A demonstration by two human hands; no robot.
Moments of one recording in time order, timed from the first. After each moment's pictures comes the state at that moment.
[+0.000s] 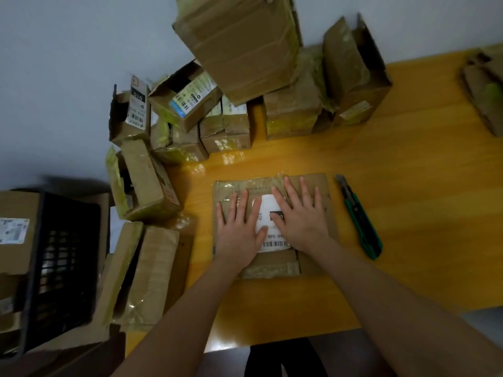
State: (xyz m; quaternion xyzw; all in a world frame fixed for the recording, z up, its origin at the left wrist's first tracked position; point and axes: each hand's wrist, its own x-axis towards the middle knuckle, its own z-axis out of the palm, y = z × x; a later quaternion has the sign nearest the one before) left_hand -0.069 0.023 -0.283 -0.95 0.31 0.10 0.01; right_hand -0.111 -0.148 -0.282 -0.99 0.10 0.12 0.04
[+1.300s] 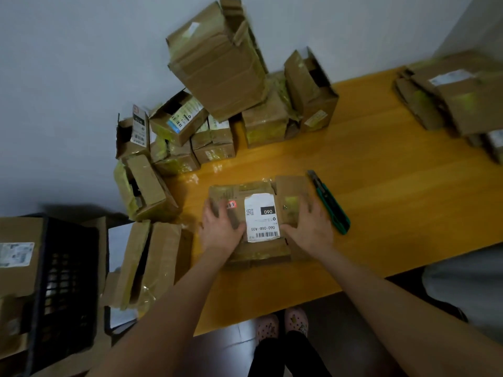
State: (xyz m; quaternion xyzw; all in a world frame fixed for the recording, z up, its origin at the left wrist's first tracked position) left_hand -0.084 0.037 -0.217 -0.96 0.13 0.19 -0.13; right_hand -0.183 -0.140 -0.216 -0.91 0.33 0.14 0.21
